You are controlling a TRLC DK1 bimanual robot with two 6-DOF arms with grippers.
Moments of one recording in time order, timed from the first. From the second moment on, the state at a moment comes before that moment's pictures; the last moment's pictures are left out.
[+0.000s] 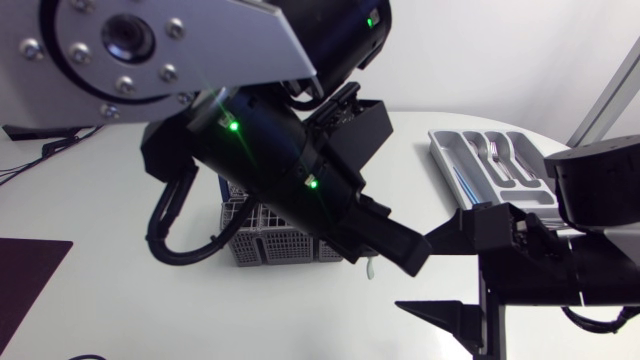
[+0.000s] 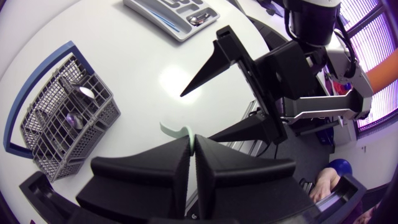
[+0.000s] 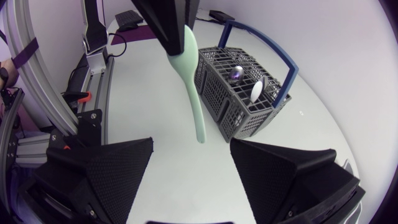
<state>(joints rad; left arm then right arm) -0.98 1.57 1.49 -0.93 0.26 -0.21 0.47 0.85 0.62 -0.58 -0.51 -0.59</state>
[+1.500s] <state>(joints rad) -1.00 1.57 1.48 -0.94 0.33 -0.17 0.63 0.96 0.64 -0.46 -0.54 -0.50</state>
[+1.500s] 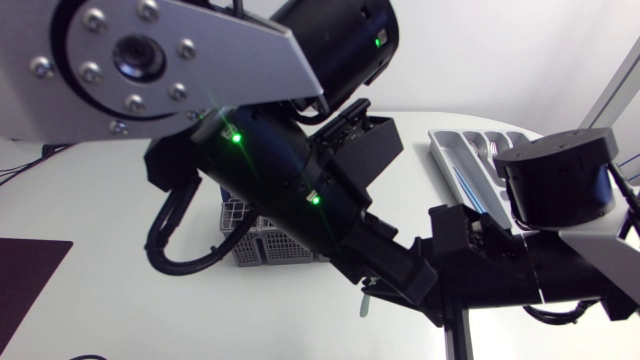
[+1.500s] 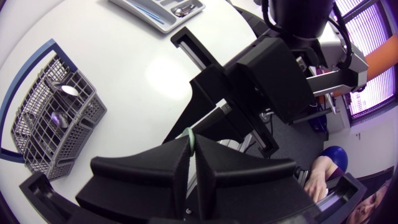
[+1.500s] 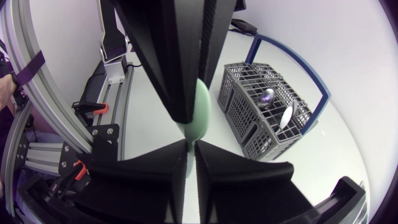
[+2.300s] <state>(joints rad) -0.96 1.57 1.48 -0.94 0.28 -0.20 0.63 0.97 0.63 -0.46 -0.47 -0.50</state>
